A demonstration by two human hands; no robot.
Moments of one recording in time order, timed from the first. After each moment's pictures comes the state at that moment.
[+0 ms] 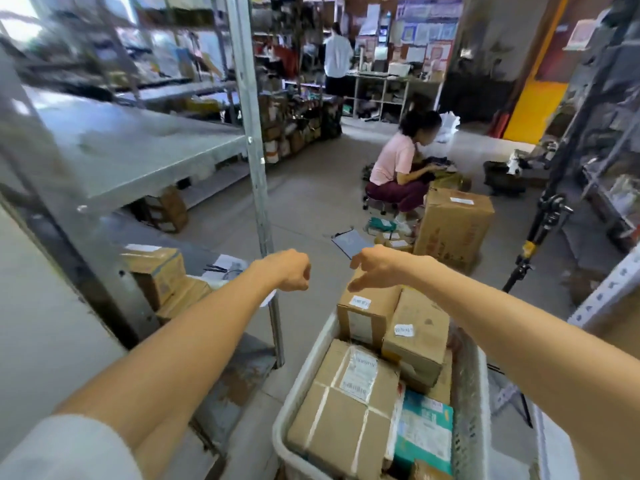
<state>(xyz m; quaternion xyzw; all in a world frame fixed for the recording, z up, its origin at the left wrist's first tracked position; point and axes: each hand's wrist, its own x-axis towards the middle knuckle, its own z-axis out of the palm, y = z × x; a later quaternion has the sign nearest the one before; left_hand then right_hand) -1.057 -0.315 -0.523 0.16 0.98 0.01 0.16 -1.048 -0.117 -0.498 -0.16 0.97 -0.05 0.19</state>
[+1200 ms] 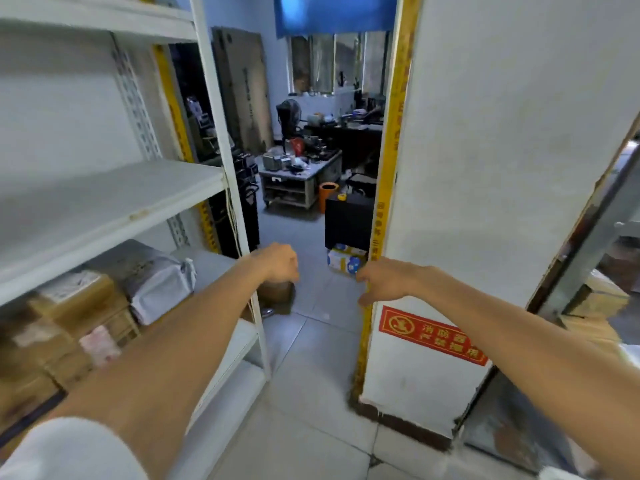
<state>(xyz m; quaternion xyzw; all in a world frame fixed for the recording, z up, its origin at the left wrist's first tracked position) -0.378 -0.441 -0.429 -0.61 0.78 0.12 0.04 -0.605 -0.406 -0.429 -0.81 0.57 0.10 0.11</state>
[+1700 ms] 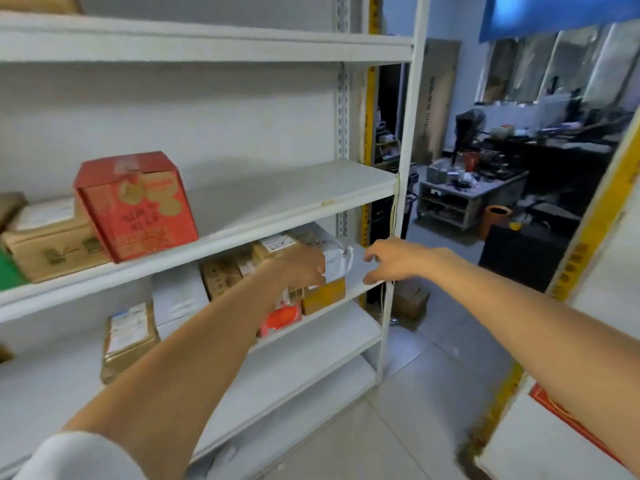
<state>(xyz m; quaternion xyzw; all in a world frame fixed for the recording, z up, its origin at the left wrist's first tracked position) -0.218 -0.292 -0.386 -0.77 0.63 0.08 0.05 -0.389 -0.390 -0.376 -0.93 0.35 0.06 0.11</state>
